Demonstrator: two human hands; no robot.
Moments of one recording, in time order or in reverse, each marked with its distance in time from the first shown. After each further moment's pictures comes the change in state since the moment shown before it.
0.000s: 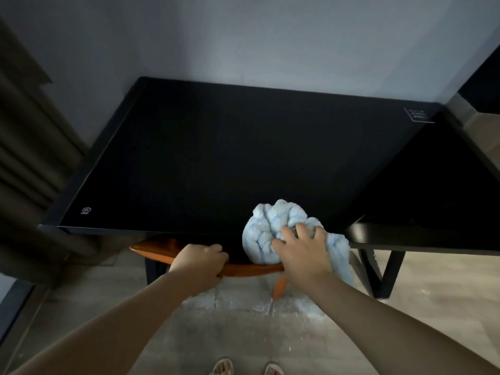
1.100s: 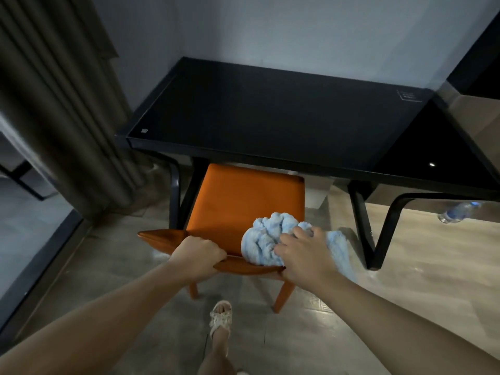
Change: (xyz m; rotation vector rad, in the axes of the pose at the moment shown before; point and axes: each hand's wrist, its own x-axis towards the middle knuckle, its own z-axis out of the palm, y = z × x) left_hand -0.216 0.137 0.062 -0.065 0.042 0.005; right_hand -0.237 -0.068 0.044 0.138 0.146 -0.216
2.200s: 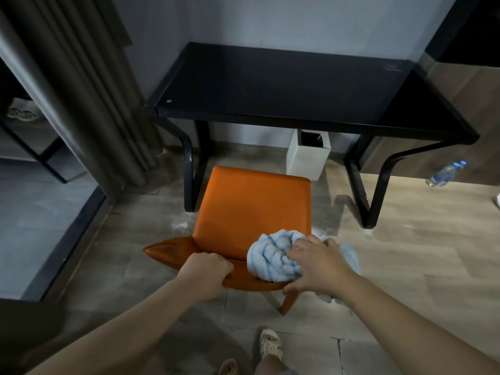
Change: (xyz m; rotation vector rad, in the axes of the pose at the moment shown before) left_hand -0.194 0.086 0.046 -0.143 -0.113 -0.038; right_hand -0.158 -0.119 0.022 0.205 -0.221 0.077
